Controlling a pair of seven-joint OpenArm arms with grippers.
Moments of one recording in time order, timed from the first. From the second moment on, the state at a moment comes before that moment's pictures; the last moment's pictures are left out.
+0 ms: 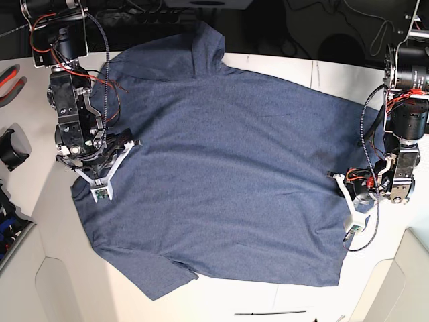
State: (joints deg) left arm -27.1 -23.8 6.6 39.1 -6.9 -28.9 32.1; right arm 8.1 11.0 -8.8 72.2 1.4 3.6 -50.2
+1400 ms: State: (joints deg) left arm -27.0 -22.9 6.7 39.0 -7.0 -26.8 28.4; right arm 30.0 11.3 -8.9 34.0 1.3 1.0 -27.9
